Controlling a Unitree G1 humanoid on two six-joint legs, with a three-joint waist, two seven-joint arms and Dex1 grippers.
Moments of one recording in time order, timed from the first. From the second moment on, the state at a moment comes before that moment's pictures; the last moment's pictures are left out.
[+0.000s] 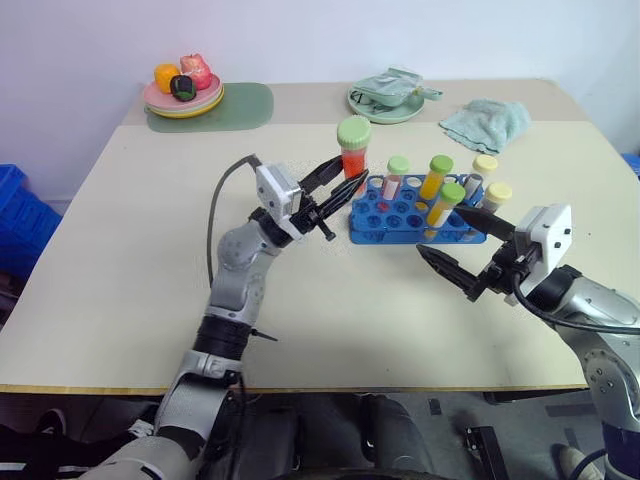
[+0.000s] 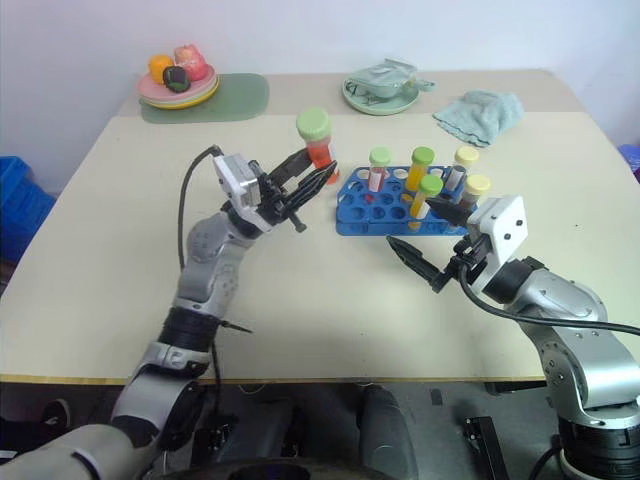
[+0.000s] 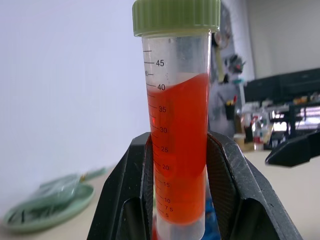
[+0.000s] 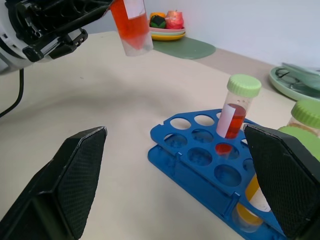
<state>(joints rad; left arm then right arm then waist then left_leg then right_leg) -0.61 0.06 -0.06 0.32 -0.34 -0.40 -0.82 -0.02 -0.67 -0.29 -0.52 0.60 0.43 0.65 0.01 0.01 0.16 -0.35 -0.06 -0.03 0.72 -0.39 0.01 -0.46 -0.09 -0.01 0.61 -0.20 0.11</state>
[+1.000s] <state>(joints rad) -0.43 0.07 -0.17 0.14 -0.35 -0.23 -0.86 -0.29 -0.52 -0.10 -0.56 0.49 0.46 0.44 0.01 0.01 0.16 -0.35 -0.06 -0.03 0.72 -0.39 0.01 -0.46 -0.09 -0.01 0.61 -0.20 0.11</state>
